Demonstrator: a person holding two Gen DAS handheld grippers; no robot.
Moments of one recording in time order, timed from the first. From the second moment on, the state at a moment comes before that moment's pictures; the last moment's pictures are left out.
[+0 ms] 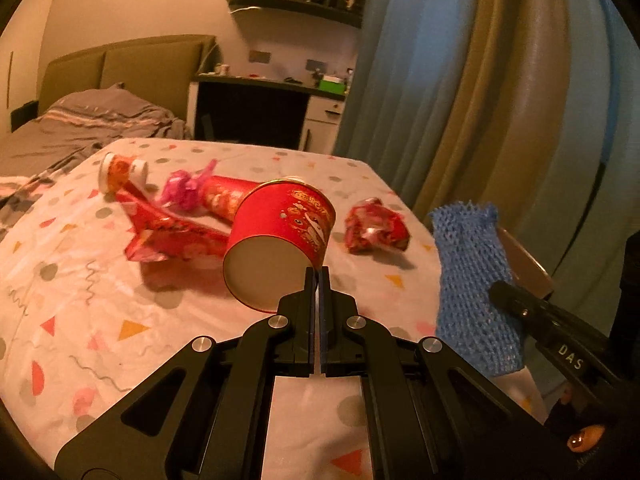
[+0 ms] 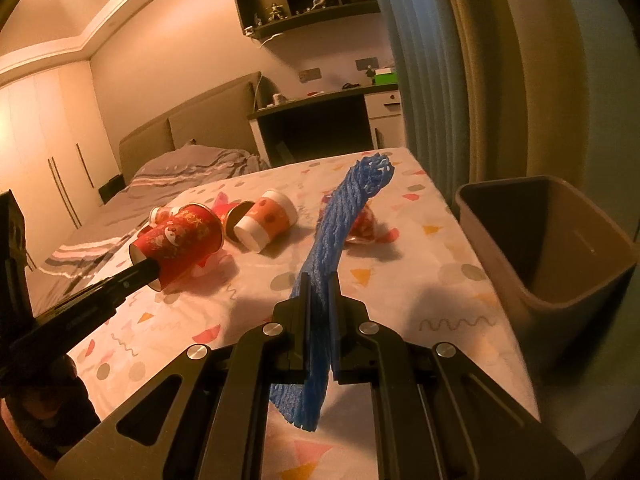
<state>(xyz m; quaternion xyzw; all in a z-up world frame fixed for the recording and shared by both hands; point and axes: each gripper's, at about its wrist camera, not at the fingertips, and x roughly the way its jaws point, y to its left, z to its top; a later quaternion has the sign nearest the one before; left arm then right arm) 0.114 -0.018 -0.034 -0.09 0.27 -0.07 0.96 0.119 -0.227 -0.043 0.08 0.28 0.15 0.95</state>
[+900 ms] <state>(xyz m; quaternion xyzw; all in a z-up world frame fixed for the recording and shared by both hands) 0.194 -0.193 -0.005 -0.04 0.23 -0.26 0.94 0.151 -0.359 -0.022 0.09 0.21 -0.01 0.97</state>
